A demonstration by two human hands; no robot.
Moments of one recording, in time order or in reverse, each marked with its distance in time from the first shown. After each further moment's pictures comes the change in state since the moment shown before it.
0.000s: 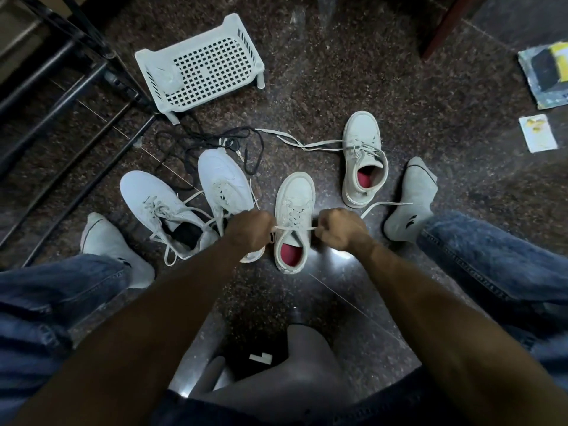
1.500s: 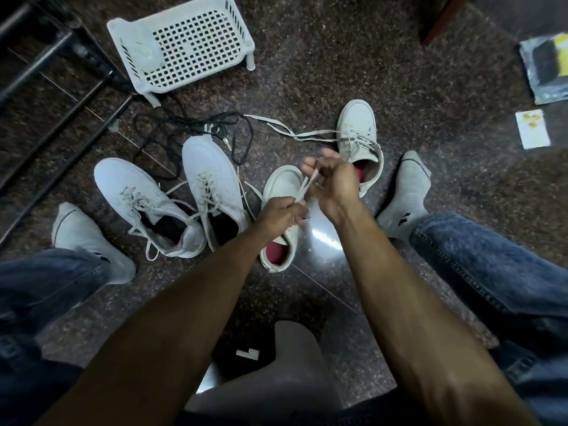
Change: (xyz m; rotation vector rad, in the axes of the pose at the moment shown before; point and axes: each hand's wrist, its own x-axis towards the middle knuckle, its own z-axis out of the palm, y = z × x) left_hand 0.043 0.056 0.016 -1.253 -0.007 -0.180; right_hand 0.034 -0.042 -0.056 1.982 0.341 0.436
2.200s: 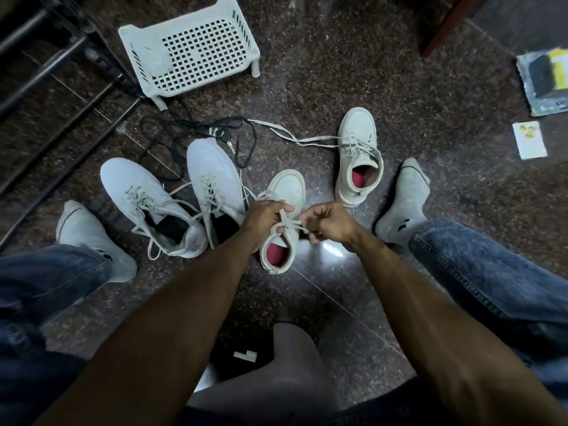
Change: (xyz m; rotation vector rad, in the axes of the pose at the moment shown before) left_hand -0.007 -0.004 -0.016 -0.429 0.161 -0.186; right_hand 0.001 0.030 -0.064 -0.976 -0.368 0.004
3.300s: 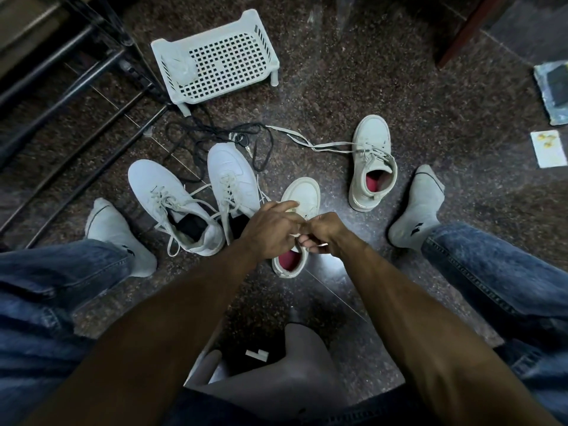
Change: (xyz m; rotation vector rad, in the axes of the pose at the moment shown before) left_hand -0.023 -0.003 -0.038 1.600 -0.203 0.901; right_hand -0.003 -0.016 0.044 0.075 0.064 0.331
